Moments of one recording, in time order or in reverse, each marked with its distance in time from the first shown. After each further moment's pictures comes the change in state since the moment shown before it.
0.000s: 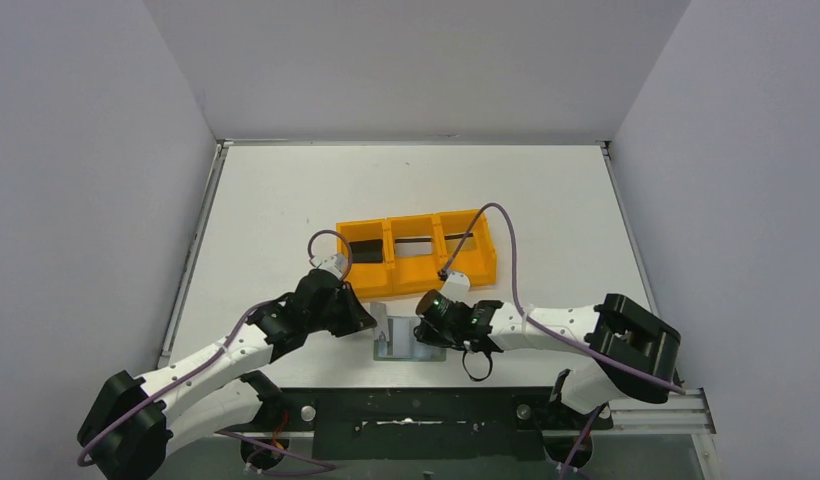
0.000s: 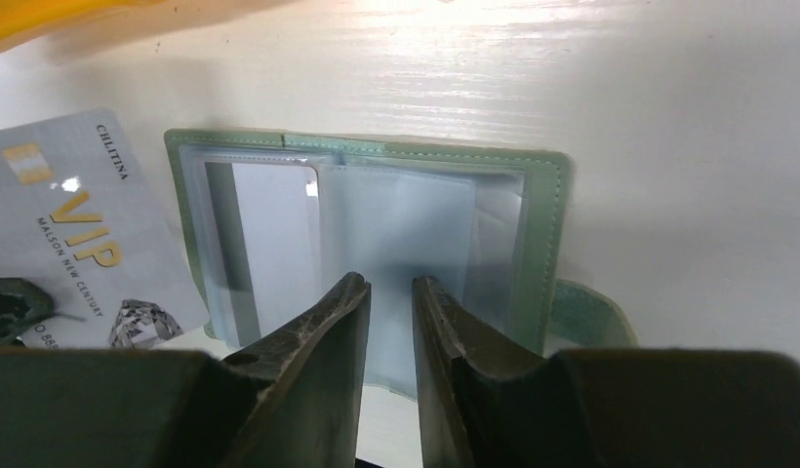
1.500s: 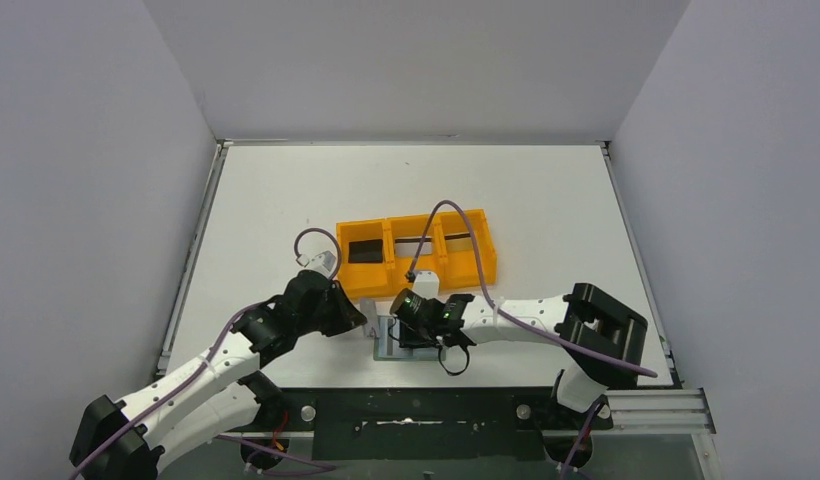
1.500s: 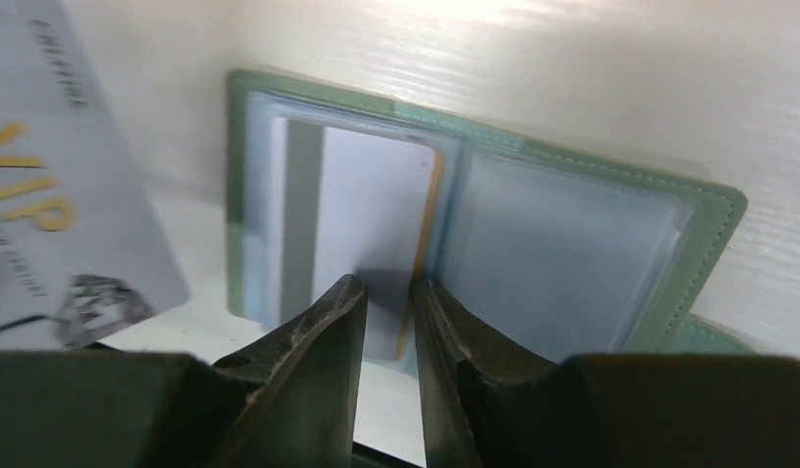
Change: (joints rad) left arm 0.015 -0.117 0.035 -0.143 -0.072 0.024; right arm 0.059 0.137 0.211 -0.118 -0.039 -0.157
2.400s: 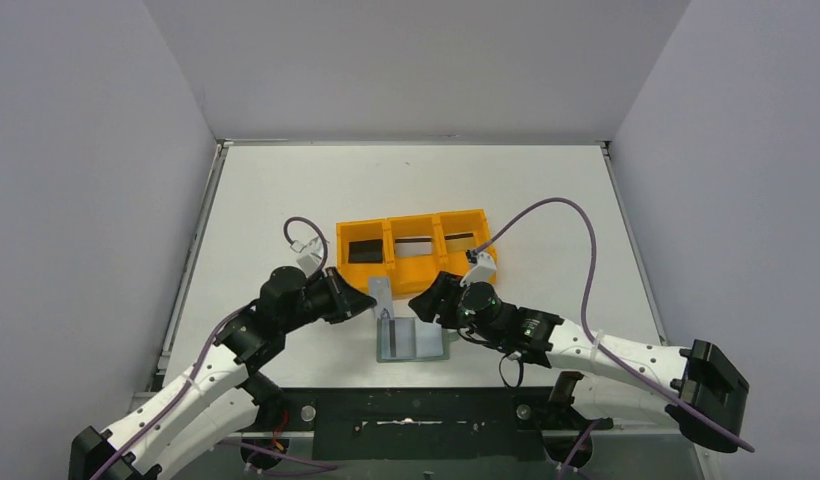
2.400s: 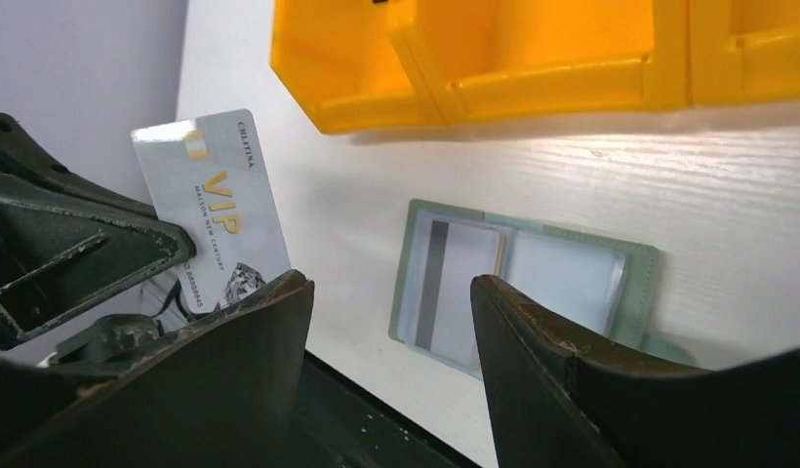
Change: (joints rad) left arm 0.036 -0.127 0.000 0.161 0.142 -0.001; right arm -0.097 -0.540 -0.335 0.301 0.041 0.016
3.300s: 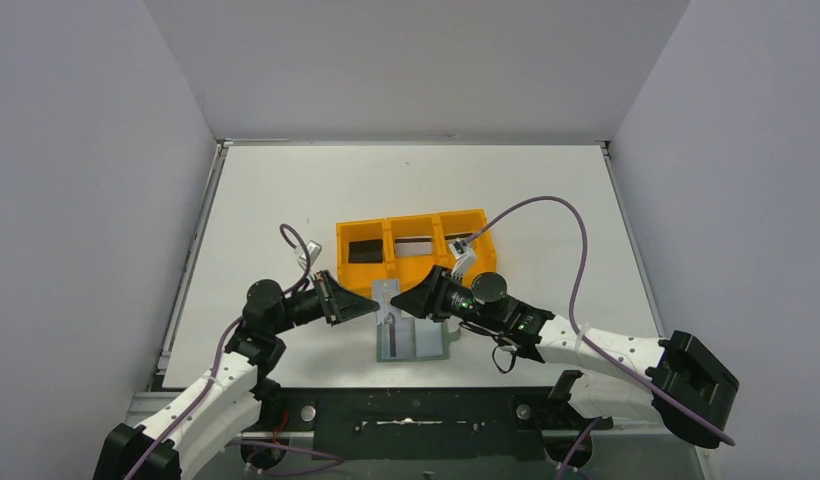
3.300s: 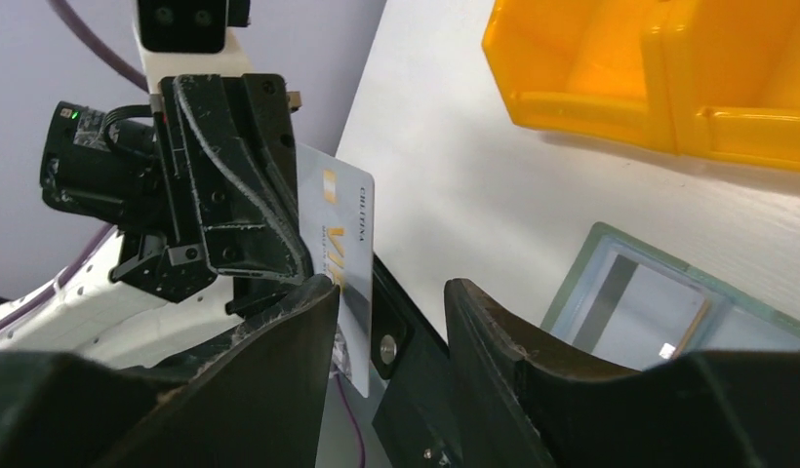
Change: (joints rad) left arm 0.249 0.027 -0.282 0.706 0.548 -0.280; right arm -0.108 0.058 -0.083 0.454 -0.378 0.002
